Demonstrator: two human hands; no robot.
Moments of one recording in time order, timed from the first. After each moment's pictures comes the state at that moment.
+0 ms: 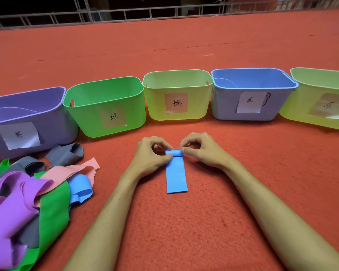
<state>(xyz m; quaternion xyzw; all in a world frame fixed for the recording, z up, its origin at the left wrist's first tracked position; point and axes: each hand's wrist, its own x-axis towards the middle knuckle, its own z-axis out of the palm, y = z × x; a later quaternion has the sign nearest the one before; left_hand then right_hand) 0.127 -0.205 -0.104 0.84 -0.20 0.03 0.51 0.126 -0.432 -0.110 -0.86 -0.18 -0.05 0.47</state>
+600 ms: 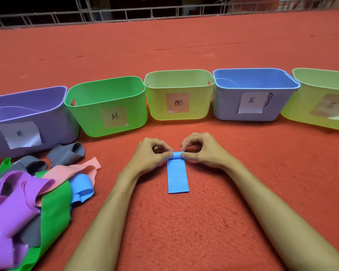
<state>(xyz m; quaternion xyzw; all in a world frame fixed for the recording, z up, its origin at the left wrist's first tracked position) 0.133 -0.199 -0.102 0.84 -0.19 -0.03 0.51 0.122 -0.432 -0.107 -0.86 -0.18 -0.05 0.47</state>
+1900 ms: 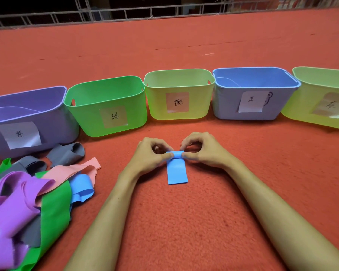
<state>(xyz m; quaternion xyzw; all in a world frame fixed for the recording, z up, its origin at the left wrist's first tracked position) 0.132 -0.200 -0.105 0.84 -0.21 -0.02 0.51 0.120 -0.432 -0.104 -0.87 -0.18 -0.05 0.46</state>
